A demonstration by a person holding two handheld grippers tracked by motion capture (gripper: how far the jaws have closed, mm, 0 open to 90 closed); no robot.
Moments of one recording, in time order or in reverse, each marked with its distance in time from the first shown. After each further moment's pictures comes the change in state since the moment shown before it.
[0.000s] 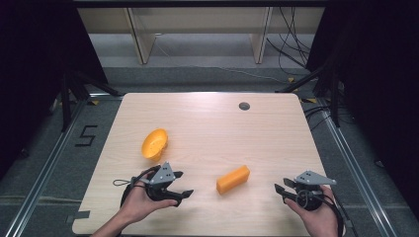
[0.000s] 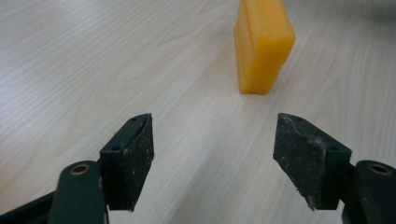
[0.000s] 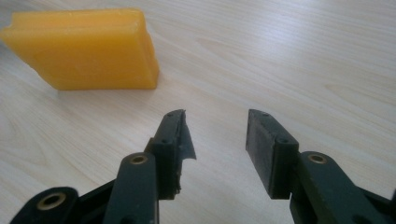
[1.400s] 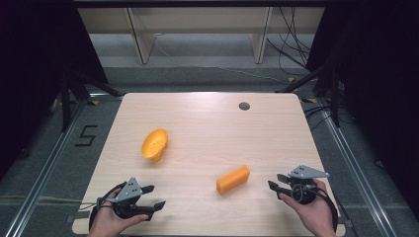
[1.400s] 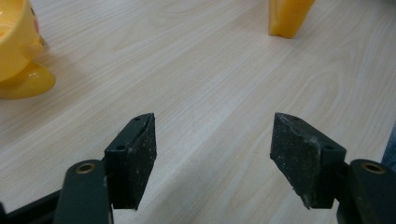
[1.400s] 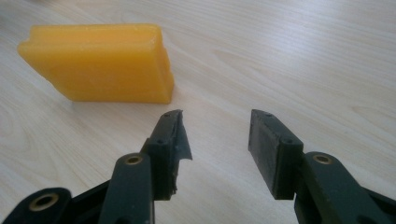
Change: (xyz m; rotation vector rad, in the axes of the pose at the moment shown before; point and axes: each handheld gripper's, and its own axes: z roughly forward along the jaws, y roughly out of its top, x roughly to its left) left arm 0.005 -0.069 -0.058 -0.023 0.090 -0.161; right arm 0.000 0.014 0.013 0.007 0.051 -0.040
